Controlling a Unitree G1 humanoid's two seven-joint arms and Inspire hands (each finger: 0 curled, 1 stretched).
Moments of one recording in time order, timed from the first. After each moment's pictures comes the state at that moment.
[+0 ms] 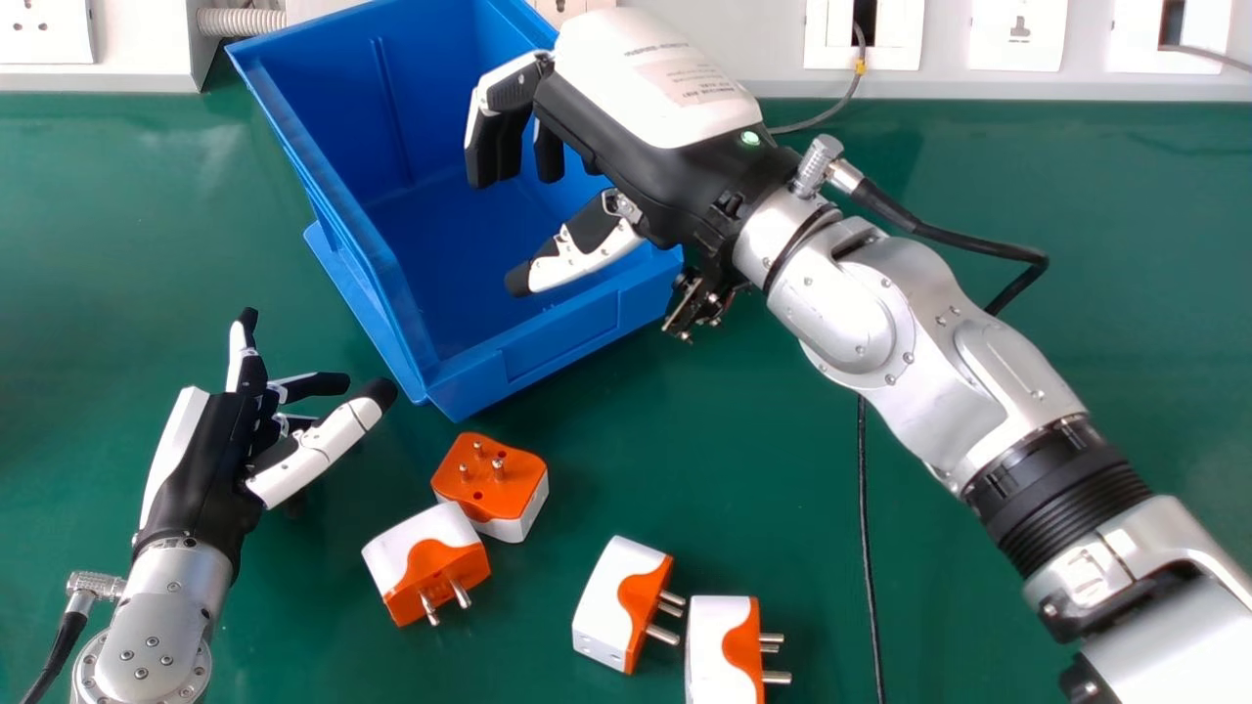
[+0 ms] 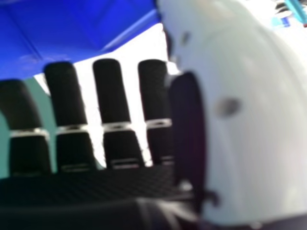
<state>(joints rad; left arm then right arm) -0.12 0.43 0.01 0.66 0.00 -0.25 -0.01 -0.81 -0.20 0.43 0.58 -0.68 -0.34 0.00</state>
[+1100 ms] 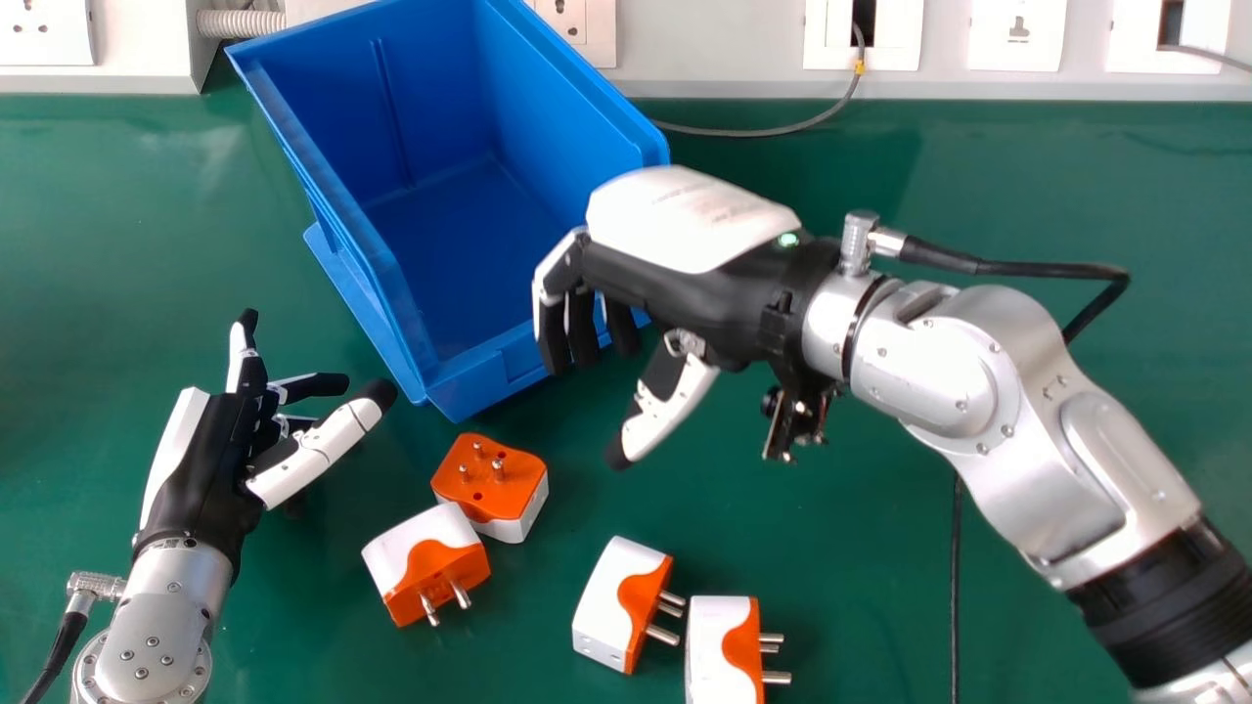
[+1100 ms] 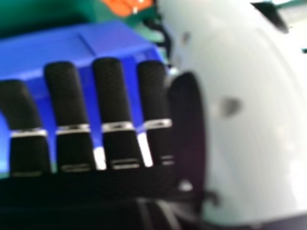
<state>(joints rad) -0.12 0.43 0.01 0.66 0.00 -0.25 -0.01 -0.58 -0.36 0.45 0.07 -0.63 -0.10 0.59</state>
